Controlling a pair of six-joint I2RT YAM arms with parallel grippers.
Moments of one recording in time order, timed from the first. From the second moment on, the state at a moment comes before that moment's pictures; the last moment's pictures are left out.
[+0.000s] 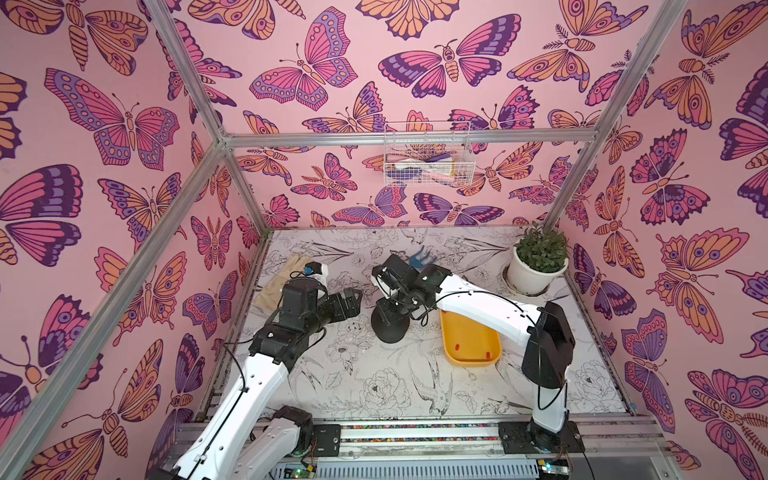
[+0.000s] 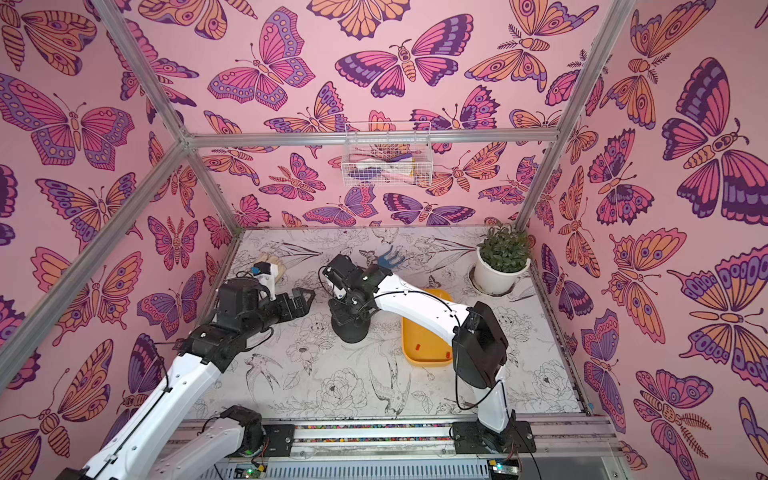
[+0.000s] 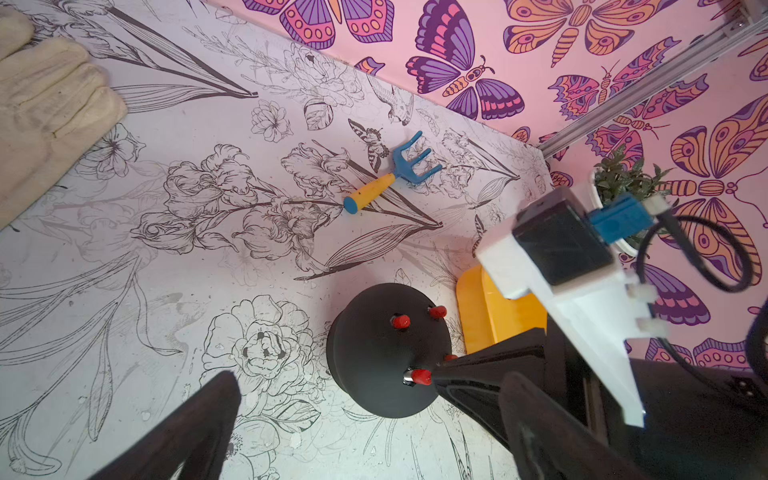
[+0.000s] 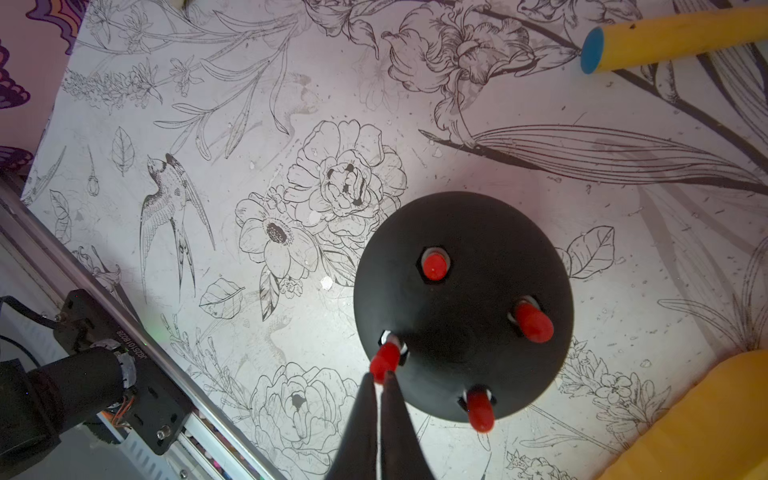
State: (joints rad) left arm -0.29 0.91 0.83 -0.50 0.16 -0.51; right arm 0.94 1.95 1.76 -0.90 -0.09 0.40
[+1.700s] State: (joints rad) left arm -0.29 0.91 0.83 -0.50 0.16 -0.51; right arm 0.94 1.95 1.76 -0.90 -0.09 0.40
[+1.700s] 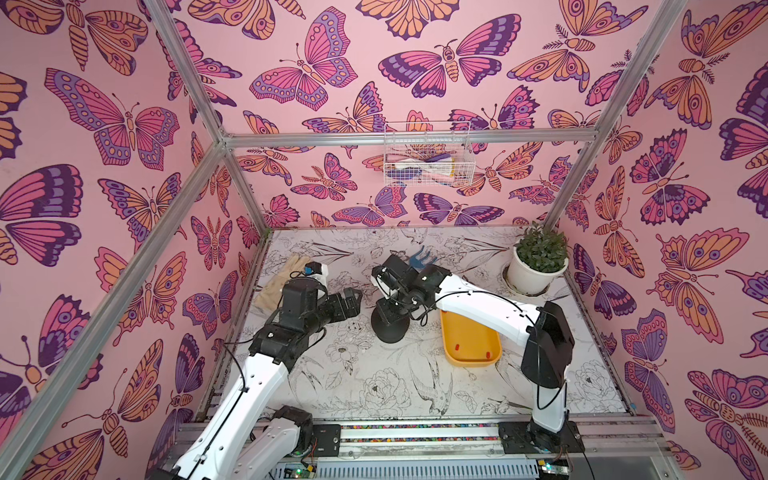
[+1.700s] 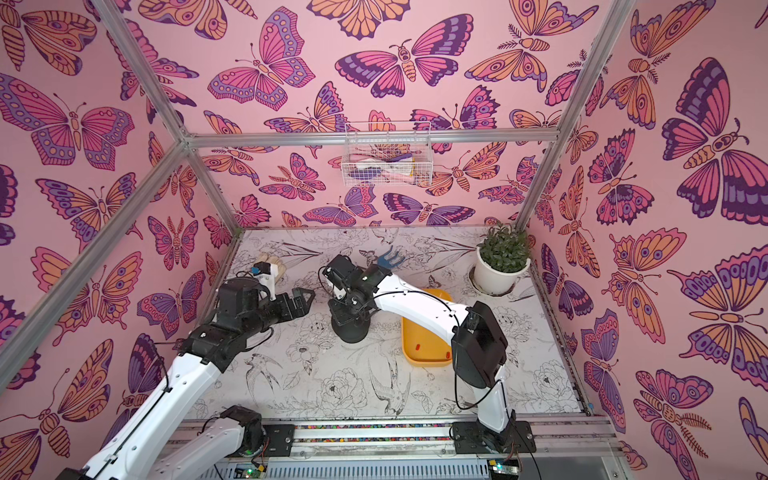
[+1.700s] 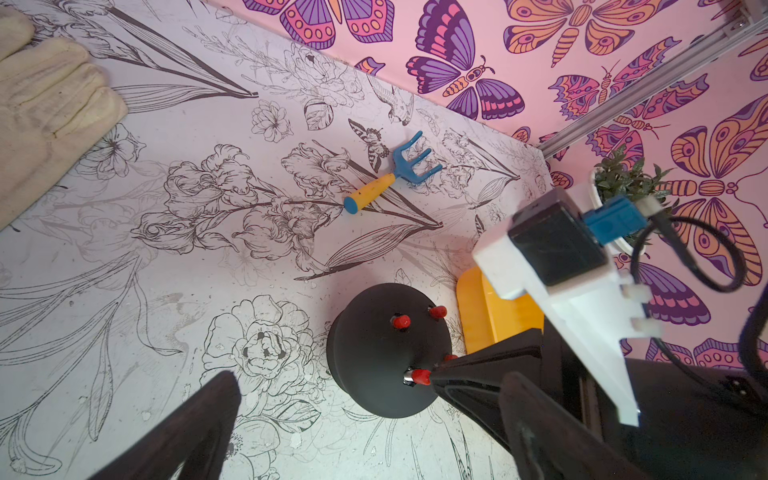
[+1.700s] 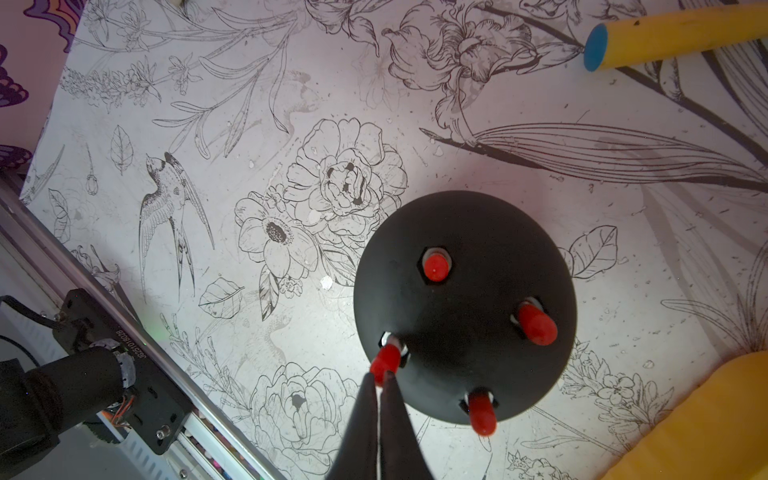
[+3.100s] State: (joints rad) left arm -0.29 0.91 0.83 -0.50 0.16 -0.51; right arm 0.94 1.97 1.76 -0.90 -0.09 0.40
